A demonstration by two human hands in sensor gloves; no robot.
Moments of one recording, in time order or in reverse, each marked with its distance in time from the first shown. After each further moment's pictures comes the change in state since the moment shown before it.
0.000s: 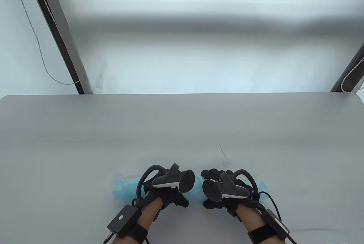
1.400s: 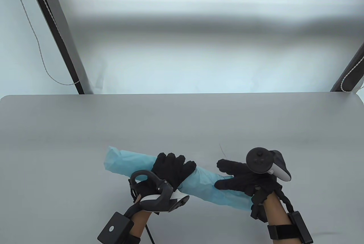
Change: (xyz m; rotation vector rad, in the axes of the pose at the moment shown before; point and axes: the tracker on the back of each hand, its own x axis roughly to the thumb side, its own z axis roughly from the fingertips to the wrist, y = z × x) left_hand -0.003 0.030 0.059 0.630 0.002 -0.384; right_hand -0.073 -0.026 0.028 0.160 -0.058 -0.711
